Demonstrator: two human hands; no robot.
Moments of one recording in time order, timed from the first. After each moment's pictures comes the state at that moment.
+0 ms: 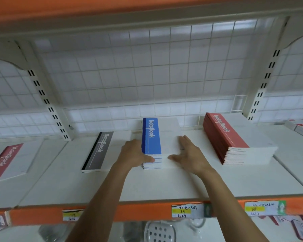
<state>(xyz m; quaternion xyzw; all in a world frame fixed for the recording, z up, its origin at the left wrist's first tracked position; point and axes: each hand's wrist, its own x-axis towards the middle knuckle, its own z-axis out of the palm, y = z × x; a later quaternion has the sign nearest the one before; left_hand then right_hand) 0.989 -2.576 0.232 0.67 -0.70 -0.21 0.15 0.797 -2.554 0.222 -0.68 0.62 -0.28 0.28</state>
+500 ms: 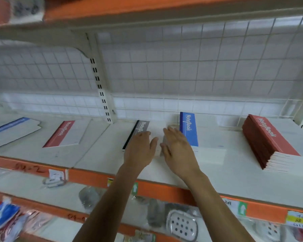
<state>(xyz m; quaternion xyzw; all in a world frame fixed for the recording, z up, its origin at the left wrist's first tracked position) 1.053 -2.511 0.230 0.73 -0.64 -0.04 0.23 0.921 -2.518 0.221 -0.81 0.47 -0.33 0.11</state>
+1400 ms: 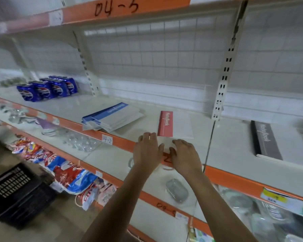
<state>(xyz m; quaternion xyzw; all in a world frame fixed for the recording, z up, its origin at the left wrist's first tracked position) 1.431 -2.413 0.190 0.82 -0.55 0.07 0.18 1.310 -2.447 0.191 -0.83 0.48 -0.21 0.18</state>
